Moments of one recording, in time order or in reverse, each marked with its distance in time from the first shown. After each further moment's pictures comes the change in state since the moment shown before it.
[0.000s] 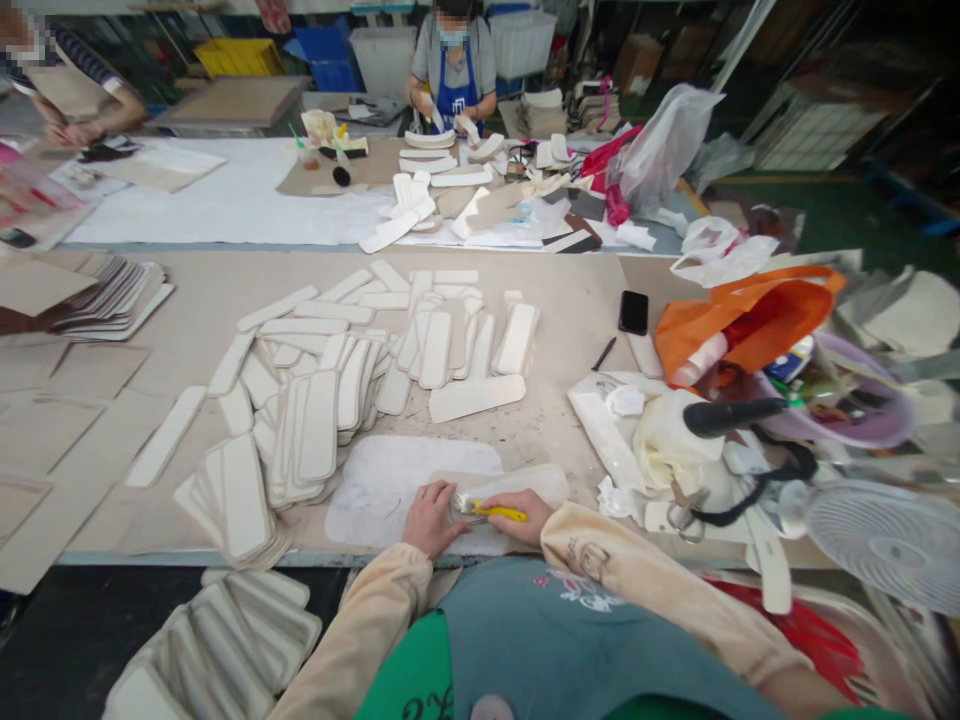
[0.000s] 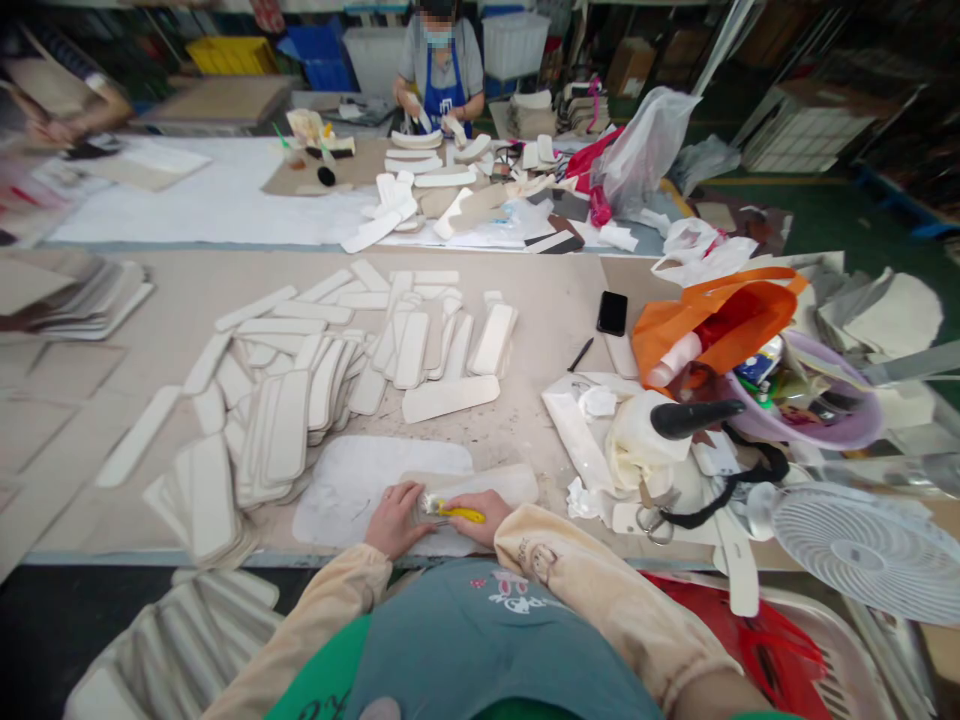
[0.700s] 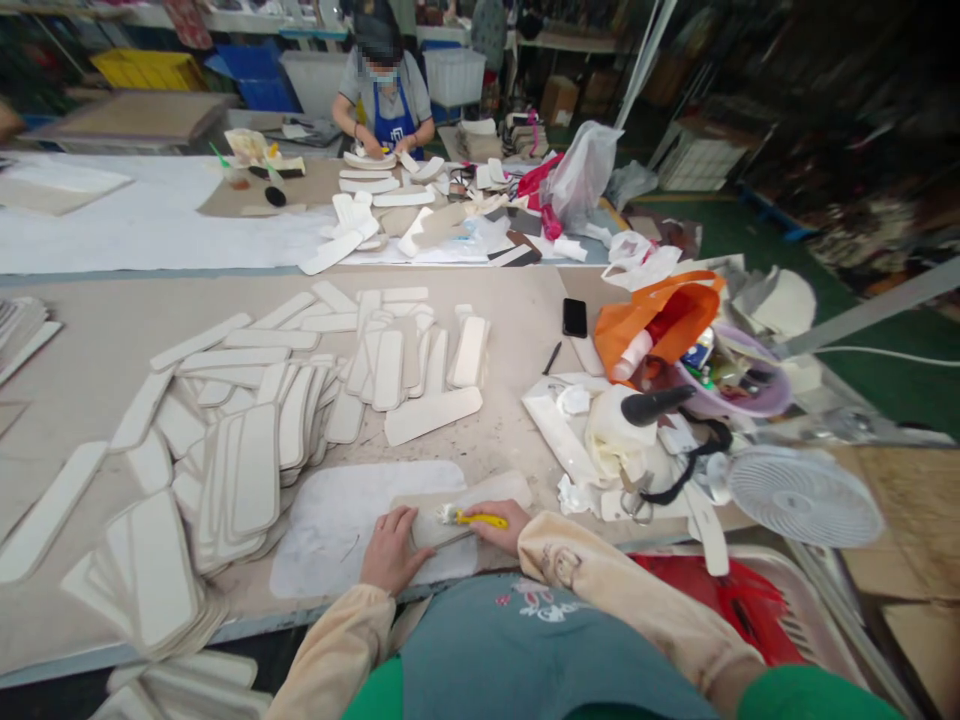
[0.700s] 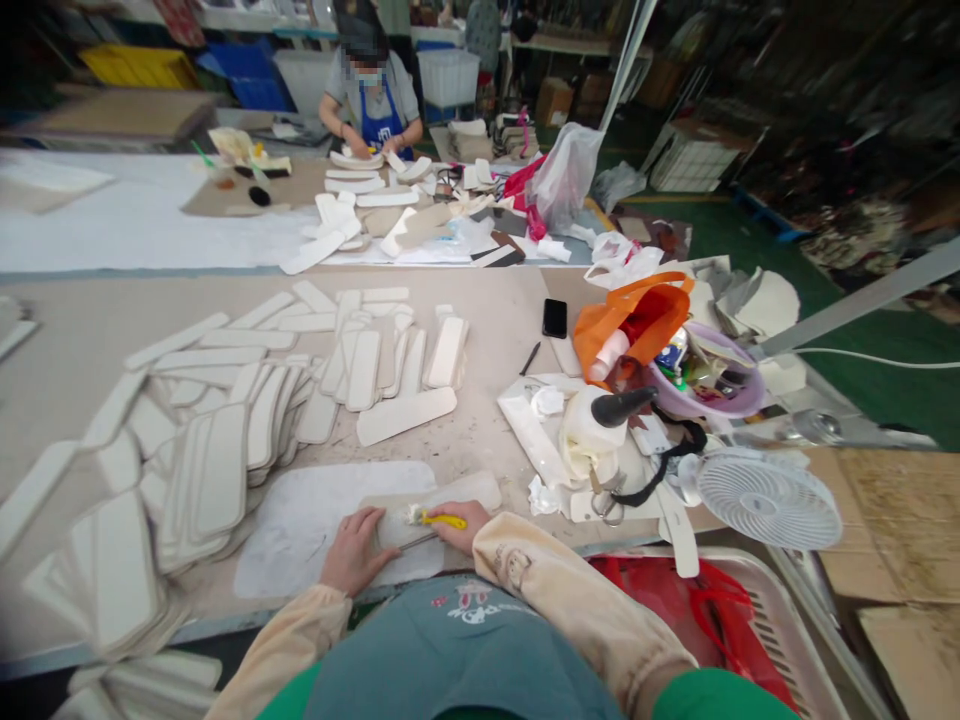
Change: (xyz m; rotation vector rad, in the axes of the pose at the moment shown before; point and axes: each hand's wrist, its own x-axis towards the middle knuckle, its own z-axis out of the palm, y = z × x) left_hand 0.001 -0.007 0.005 0.020 -0.004 0.024; right_hand -0.019 0.018 -0.009 0.066 0.213 0.219
